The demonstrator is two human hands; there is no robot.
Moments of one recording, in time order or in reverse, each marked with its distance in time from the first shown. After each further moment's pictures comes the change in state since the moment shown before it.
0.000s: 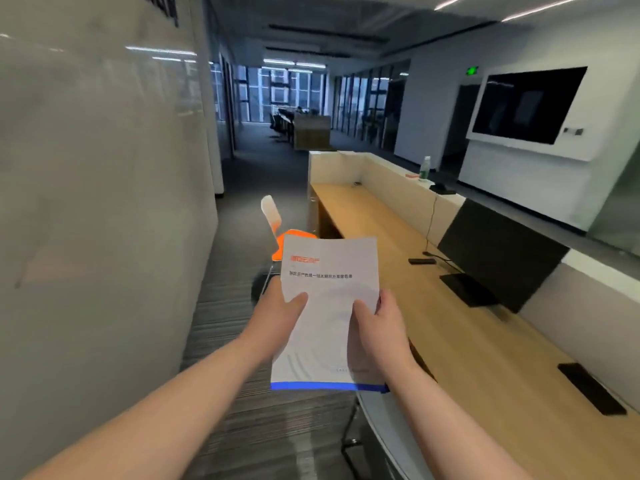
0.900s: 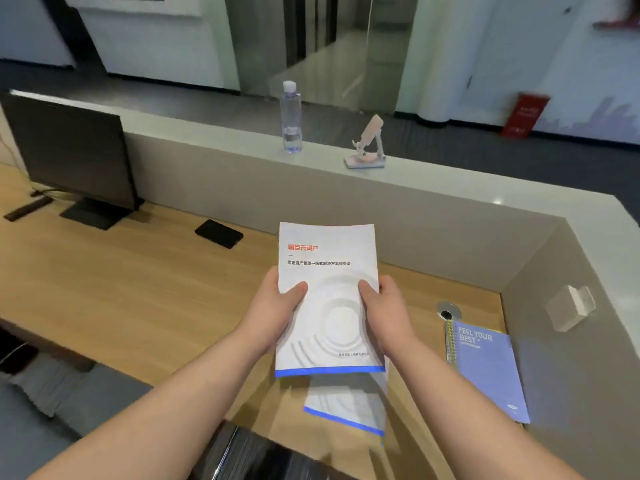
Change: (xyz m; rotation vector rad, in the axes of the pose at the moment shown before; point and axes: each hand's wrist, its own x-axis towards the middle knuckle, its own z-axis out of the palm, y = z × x) left_hand -0.213 0.009 0.667 -0.042 -0.992 -0.161; right_hand -0.235 0.293 -0.590 0.094 0.922 0.586
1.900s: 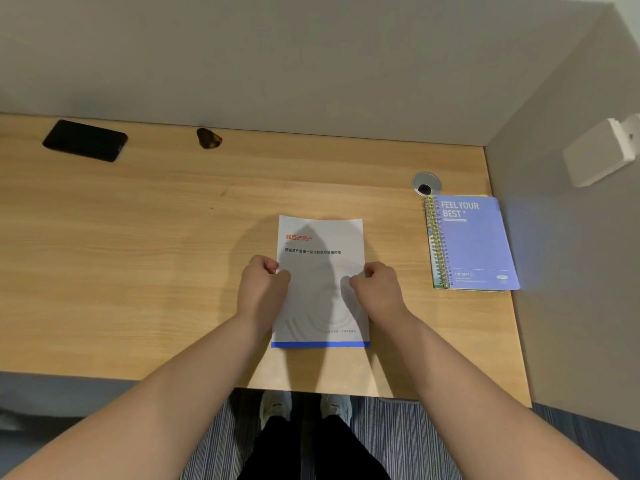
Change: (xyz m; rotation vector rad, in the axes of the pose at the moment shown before) left_hand 0.068 -0.178 0.080 0.263 -0.059 -0.335; right_hand 0.054 0.206 -0.002 -0.245 0.097 0.441
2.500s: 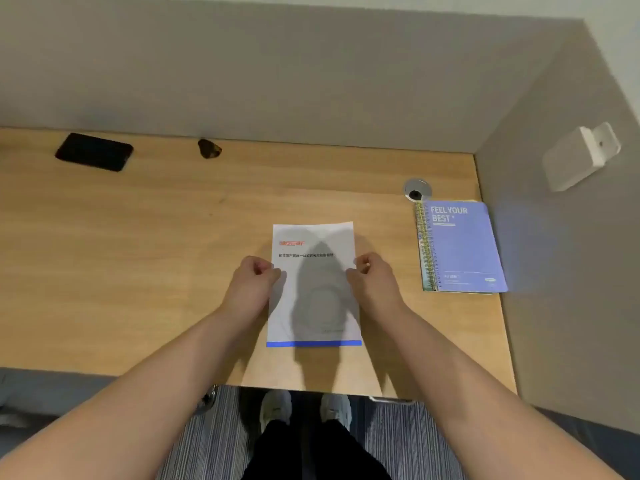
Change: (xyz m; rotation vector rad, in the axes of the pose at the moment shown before) left_hand -0.002 0.010 -0.012 0.127 -0.030 0.007; right_hand -0.001 -0.004 -0.021 -0.027 -0.024 -0.132
